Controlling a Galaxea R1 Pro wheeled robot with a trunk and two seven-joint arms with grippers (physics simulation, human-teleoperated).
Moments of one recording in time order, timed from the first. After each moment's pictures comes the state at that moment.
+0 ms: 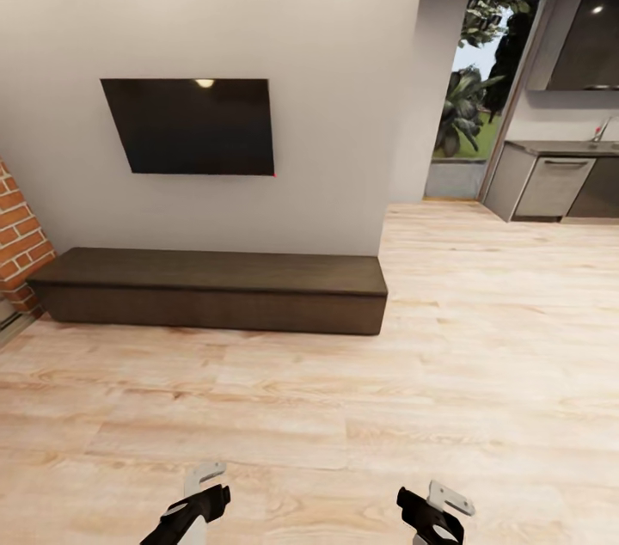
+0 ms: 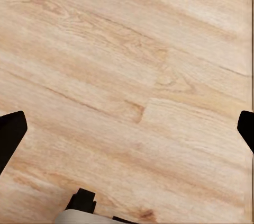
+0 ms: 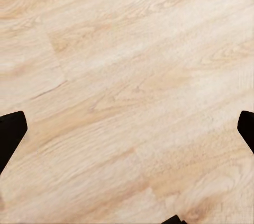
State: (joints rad) left arm -0.38 0.00 -0.29 -0.50 0.58 0.12 0.33; right arm -0.52 0.05 0.50 -0.07 -0.87 -0.29 -0.28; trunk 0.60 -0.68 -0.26
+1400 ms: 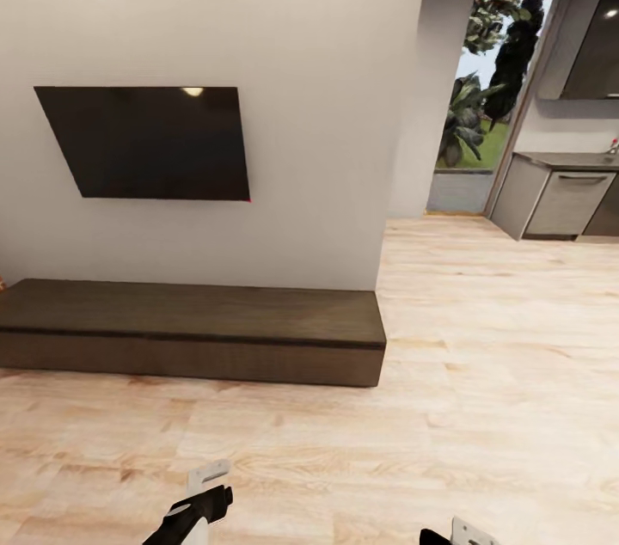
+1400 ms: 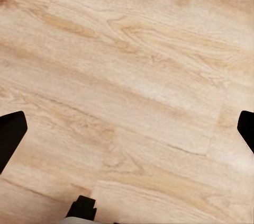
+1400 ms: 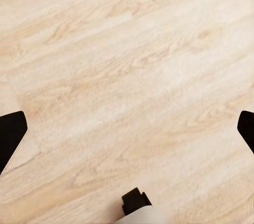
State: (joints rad) left arm -0.38 0.00 -0.31 -0.50 0.57 0.12 0.33; right arm -0.50 0.03 0.50 0.05 -0.88 -0.28 -0.28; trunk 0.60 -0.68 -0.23
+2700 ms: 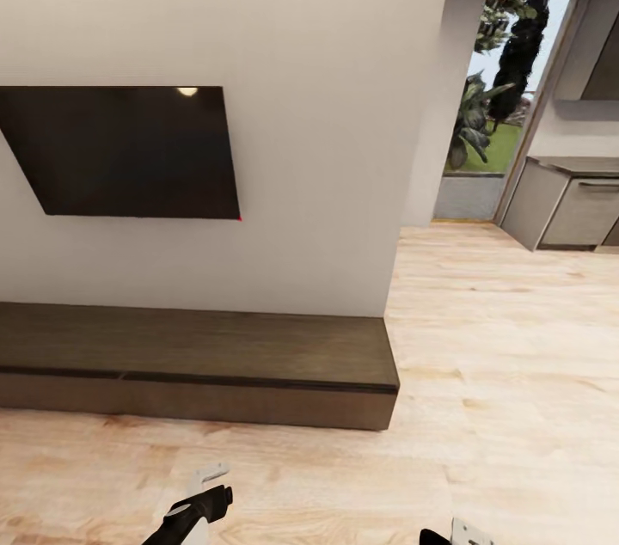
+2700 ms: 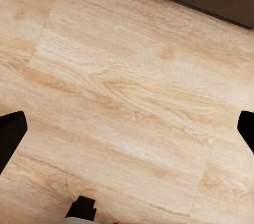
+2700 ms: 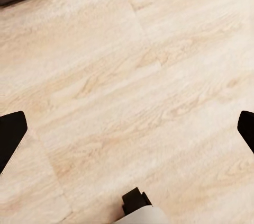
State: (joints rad) left arm -0.38 0.00 -0.31 -0.50 0.58 0.12 0.33; right arm -0.50 0.04 0.50 0.05 -0.88 -0.28 -0.28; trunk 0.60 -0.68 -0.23
